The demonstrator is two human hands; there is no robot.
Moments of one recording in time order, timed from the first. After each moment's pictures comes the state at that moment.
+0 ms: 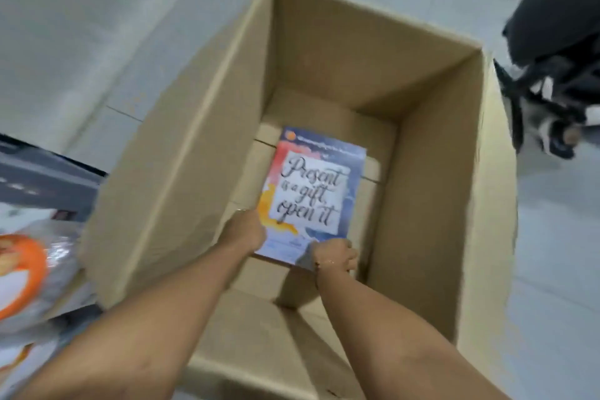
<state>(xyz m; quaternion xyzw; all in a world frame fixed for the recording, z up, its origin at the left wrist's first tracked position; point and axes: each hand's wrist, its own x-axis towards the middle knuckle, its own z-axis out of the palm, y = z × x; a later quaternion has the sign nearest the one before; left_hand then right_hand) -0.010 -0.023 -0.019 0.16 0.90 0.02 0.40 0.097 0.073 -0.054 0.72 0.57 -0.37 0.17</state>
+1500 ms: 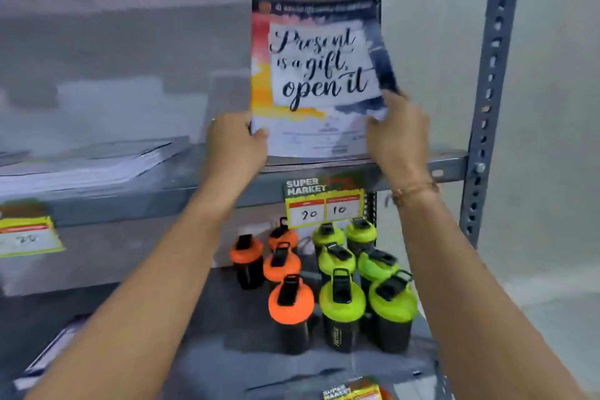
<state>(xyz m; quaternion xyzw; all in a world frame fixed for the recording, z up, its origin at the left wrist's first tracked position) 0.050 -0.403 0.571 -0.16 0.84 0.22 -0.47 -0.048 -0.249 0.567 -0.18 0.81 -0.41 -0.39</state>
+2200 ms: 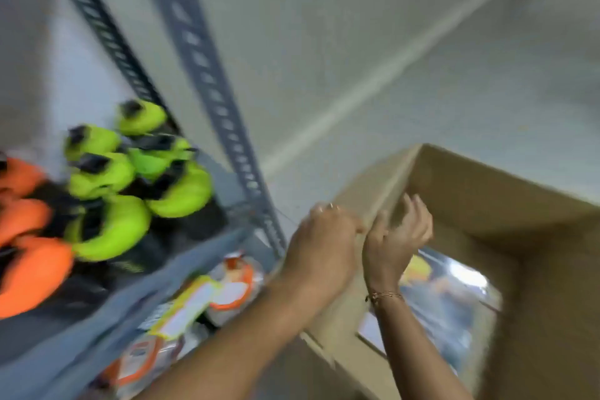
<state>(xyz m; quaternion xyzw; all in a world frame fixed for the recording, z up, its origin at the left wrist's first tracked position) -0.007 -0.115 0.285 0.26 0.95 0.15 0.04 -0.019 -0.028 0.176 0.33 0.72 -0.47 -0.38</state>
